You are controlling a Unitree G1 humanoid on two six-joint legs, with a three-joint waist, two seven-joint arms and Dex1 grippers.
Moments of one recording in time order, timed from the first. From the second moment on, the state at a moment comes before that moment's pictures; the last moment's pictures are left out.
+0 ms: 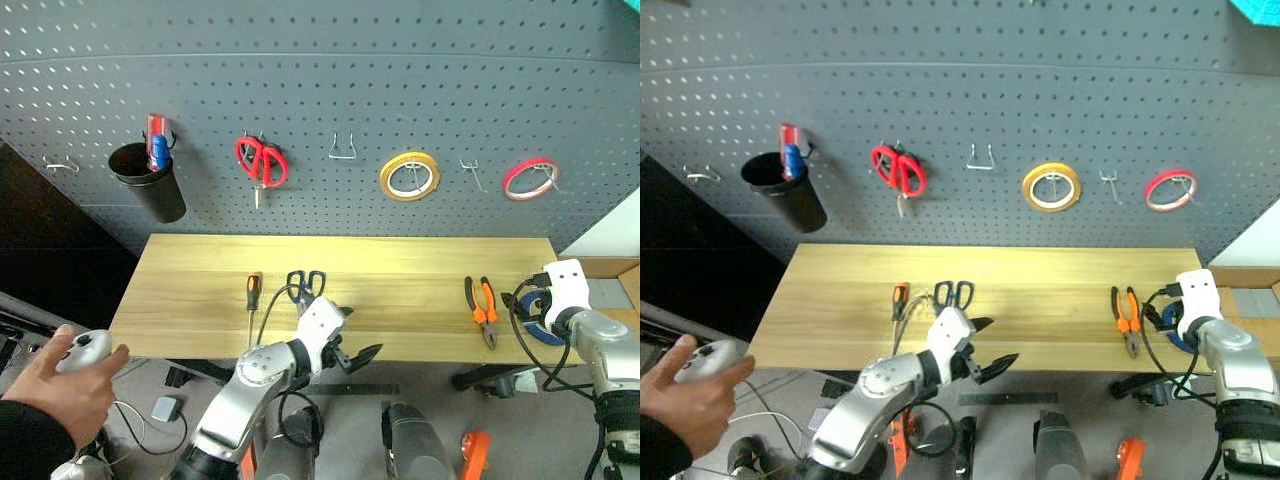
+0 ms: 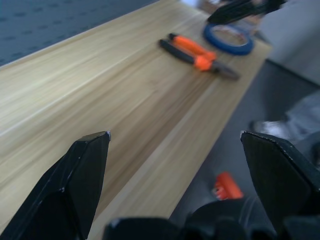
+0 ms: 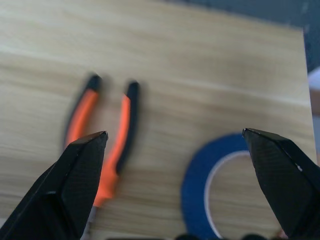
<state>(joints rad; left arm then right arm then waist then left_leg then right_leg) -0.09 0.24 -0.38 -0.20 -0.12 0.38 -0.65 -0.28 -0.67 -0.20 0.37 0.16 0.51 0.44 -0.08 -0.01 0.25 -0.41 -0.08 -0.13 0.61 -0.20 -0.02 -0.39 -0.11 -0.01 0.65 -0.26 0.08</state>
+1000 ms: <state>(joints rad) -0.12 0.17 -0.57 -0.31 -0.10 0.54 -0.59 -0.55 -0.71 -0.16 0.96 0.13 0.47 0.56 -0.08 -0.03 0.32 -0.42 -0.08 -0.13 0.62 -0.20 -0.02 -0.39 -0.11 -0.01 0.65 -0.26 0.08</state>
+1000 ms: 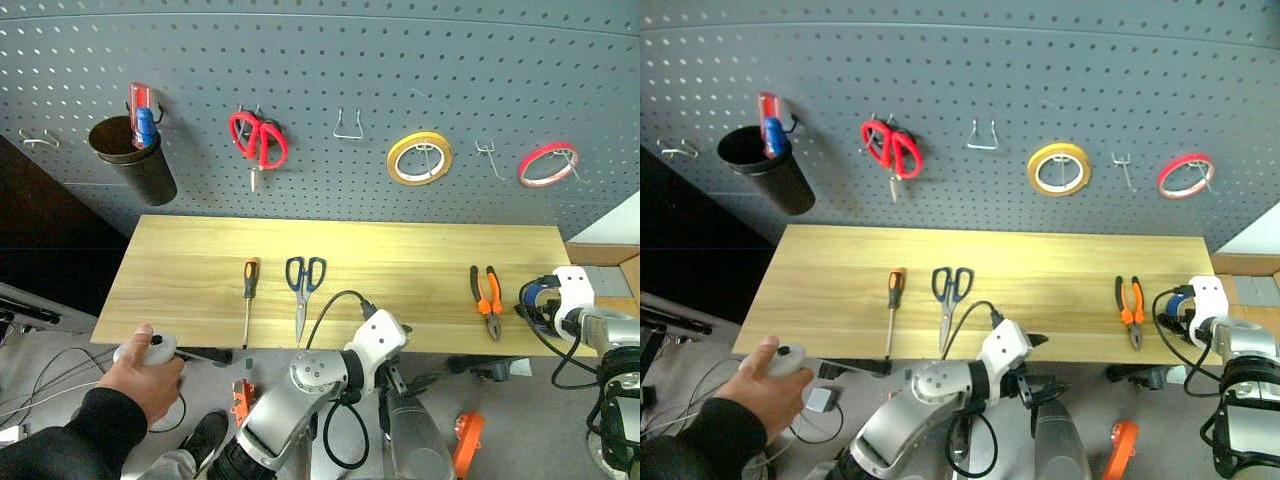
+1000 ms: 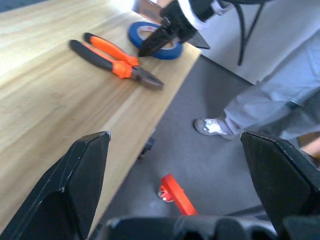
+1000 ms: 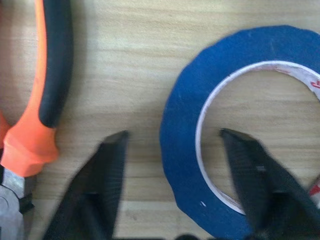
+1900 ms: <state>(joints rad) -0.15 0.11 -0.38 -0.30 -0.17 0.37 -0.56 -0.12 -0.44 -0.57 -0.35 0.38 0.65 0.11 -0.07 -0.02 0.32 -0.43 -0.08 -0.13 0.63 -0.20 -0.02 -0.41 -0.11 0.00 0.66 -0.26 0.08</state>
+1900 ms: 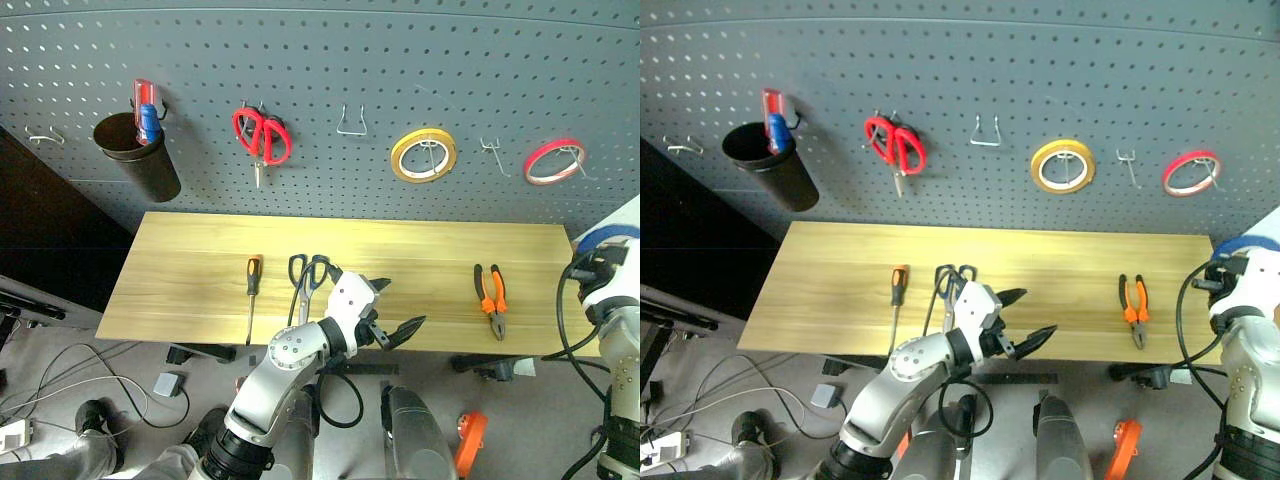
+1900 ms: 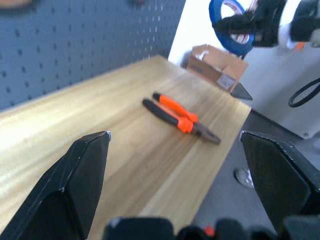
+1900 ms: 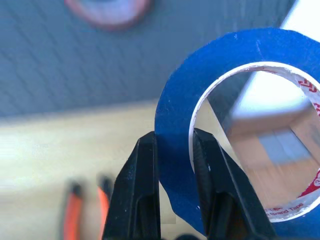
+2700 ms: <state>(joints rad) -0.16 0.09 -0.36 -0.30 -0.18 0.26 -0.51 -0.30 -0.42 -0.47 -0.53 0.42 0.64 0.02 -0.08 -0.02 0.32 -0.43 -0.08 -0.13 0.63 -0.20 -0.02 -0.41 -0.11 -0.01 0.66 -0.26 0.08</state>
